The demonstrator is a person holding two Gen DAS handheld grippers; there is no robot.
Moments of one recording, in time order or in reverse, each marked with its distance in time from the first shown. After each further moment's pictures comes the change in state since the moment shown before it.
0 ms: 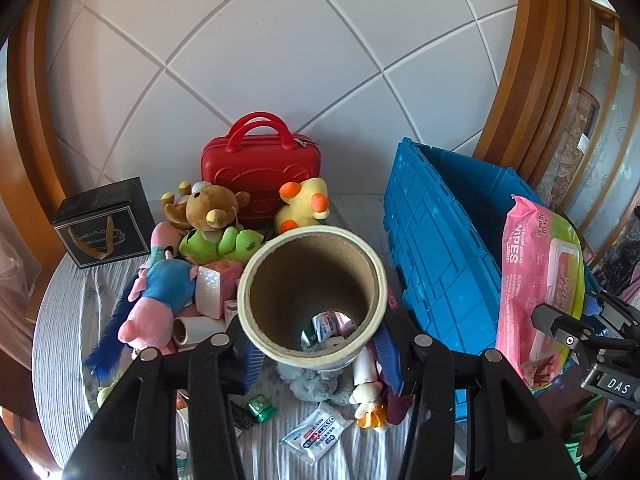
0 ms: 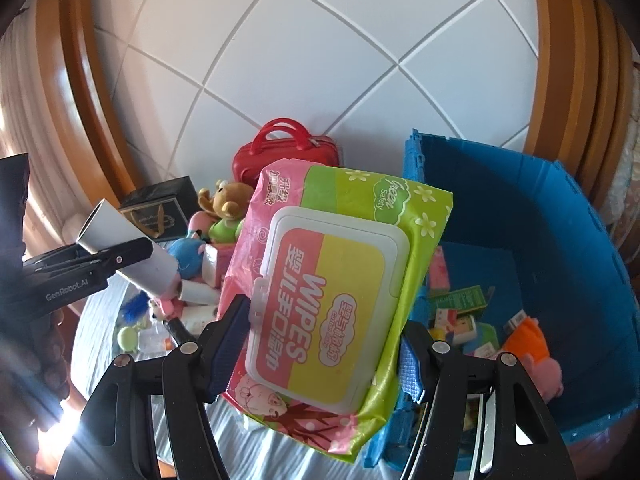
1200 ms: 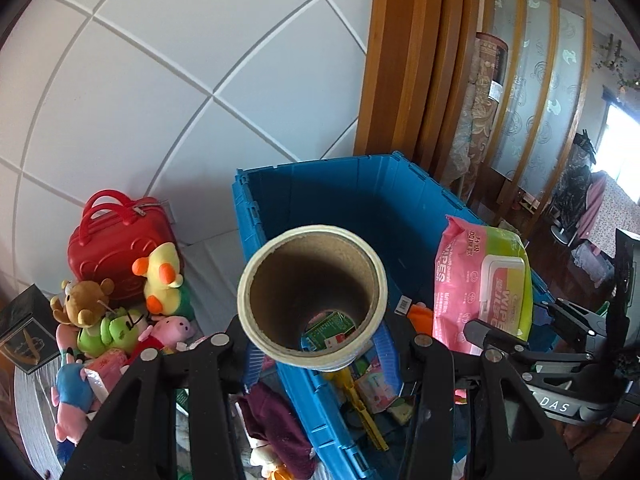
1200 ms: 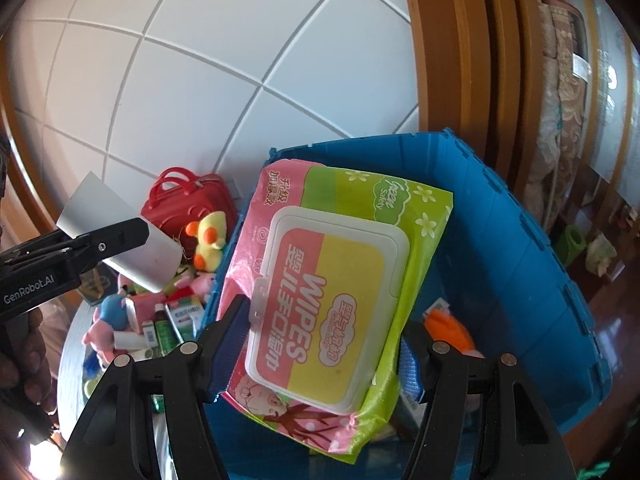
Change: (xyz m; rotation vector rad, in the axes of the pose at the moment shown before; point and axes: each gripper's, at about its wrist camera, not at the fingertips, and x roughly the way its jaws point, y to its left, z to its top) left arm 0.053 -0.228 0.069 0.281 0.002 -0.217; right arm -0.034 -0.179 0.001 0.261 0.000 -0.202
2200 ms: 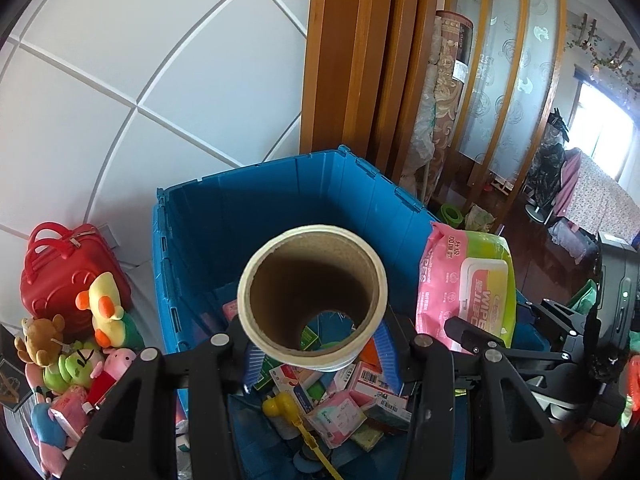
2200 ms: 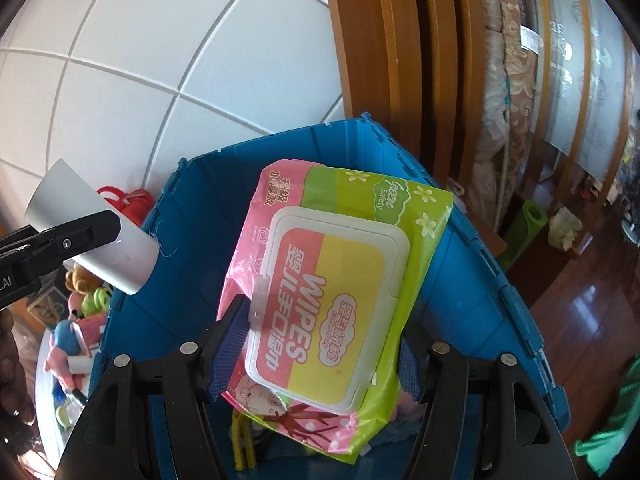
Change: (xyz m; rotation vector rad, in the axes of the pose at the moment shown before) left arm 0.064 -0.075 0.041 0.073 0.034 -0.112; right arm 0.023 -0.095 0.012 0.125 0.045 -0.194
